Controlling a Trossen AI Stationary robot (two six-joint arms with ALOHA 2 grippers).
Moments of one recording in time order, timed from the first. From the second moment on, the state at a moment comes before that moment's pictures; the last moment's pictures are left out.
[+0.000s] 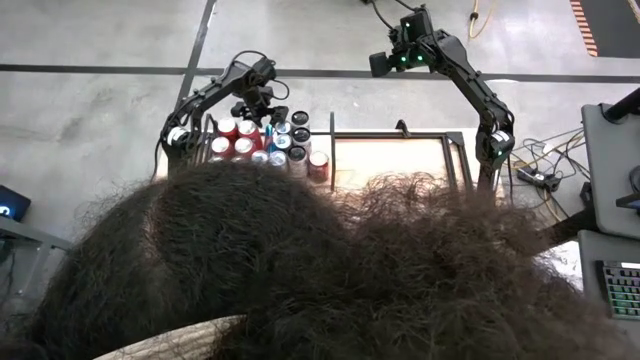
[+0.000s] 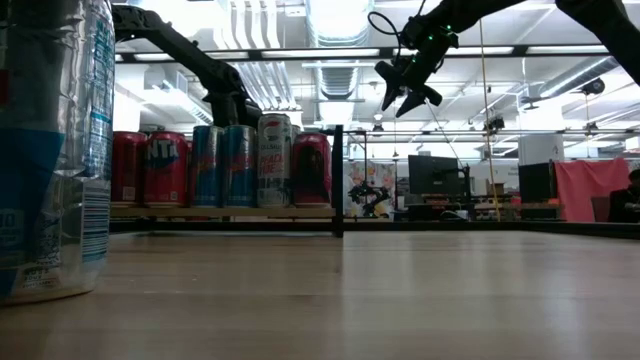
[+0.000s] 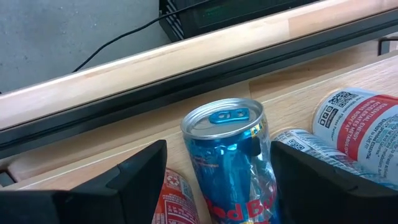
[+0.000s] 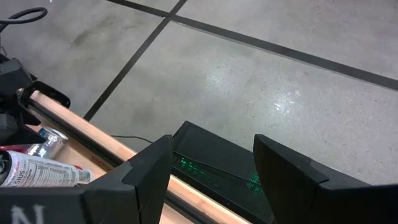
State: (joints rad) left arm 1.01 2.14 1.90 -1.23 0.15 -0.30; right arm -1.01 1.95 2.17 -0.91 -0.16 0.16
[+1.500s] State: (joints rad) left arm 1.01 2.14 1.90 -1.20 0.19 -0.33; right arm -1.01 1.93 2.28 -1.25 -0.24 0.47
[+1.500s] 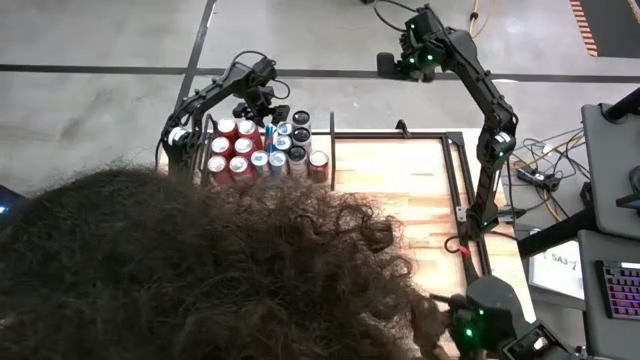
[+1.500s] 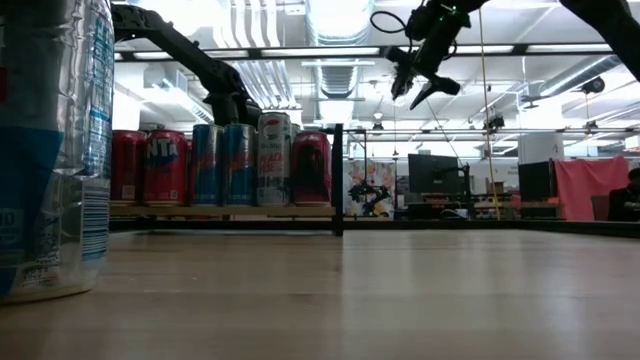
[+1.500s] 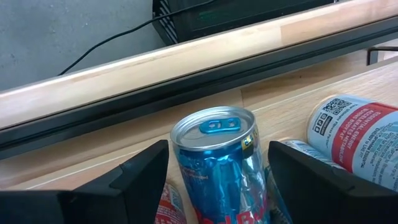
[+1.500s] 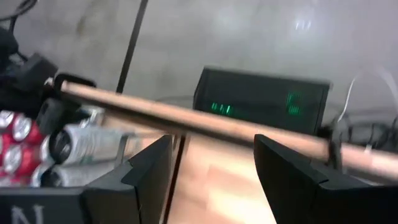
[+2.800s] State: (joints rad) left arm 1.00 2.13 1.87 -1.20 0.20 -0.30; right arm -0.97 1.90 2.29 -1.40 -0.24 0.43
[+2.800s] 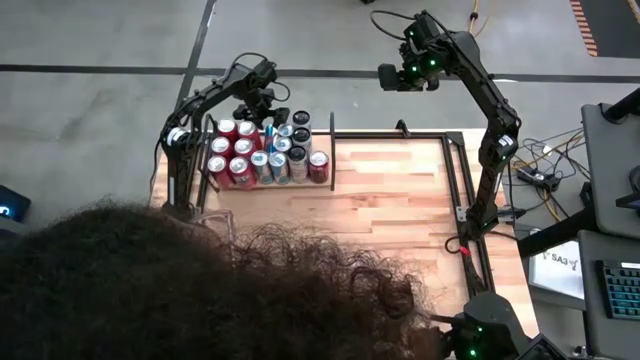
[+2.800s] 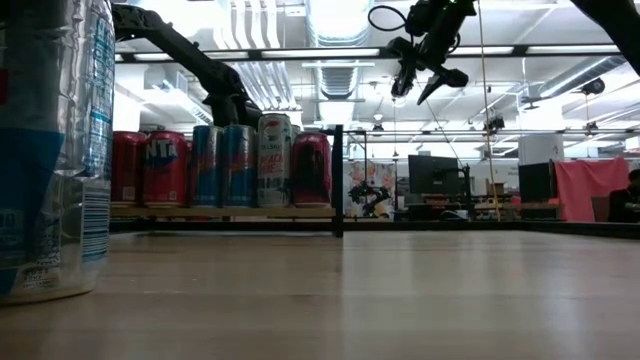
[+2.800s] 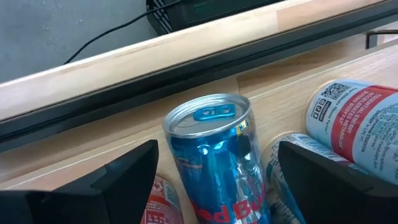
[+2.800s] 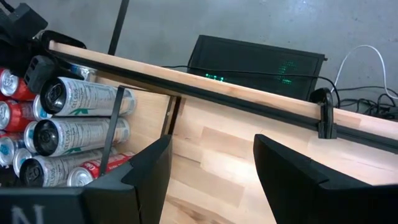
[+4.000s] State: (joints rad) left arm 1.00 2.13 1.82 -1.14 0.14 -0.32; right arm -0.97 1.90 2.29 -1.40 -0.21 0.41
